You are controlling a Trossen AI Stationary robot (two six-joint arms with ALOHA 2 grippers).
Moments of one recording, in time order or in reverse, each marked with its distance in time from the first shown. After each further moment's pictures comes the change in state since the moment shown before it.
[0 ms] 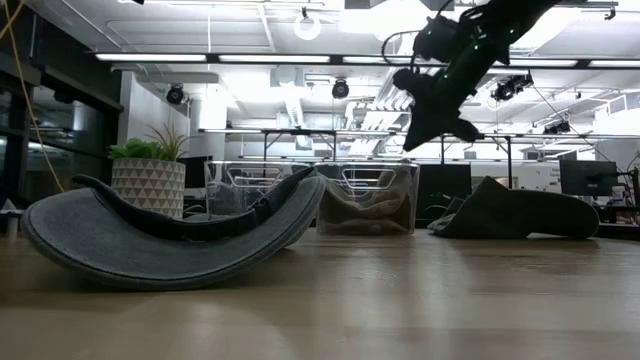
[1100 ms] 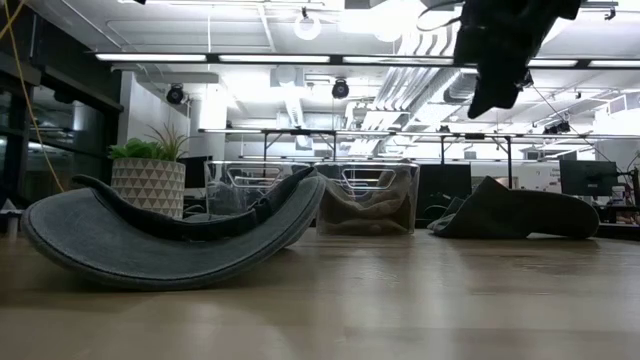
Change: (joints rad) left arm 0.000 0.000 0.000 -0.004 0.035 0.000; right arm 0.005 -0.316 0.000 -0.497 -0.233 -0.549
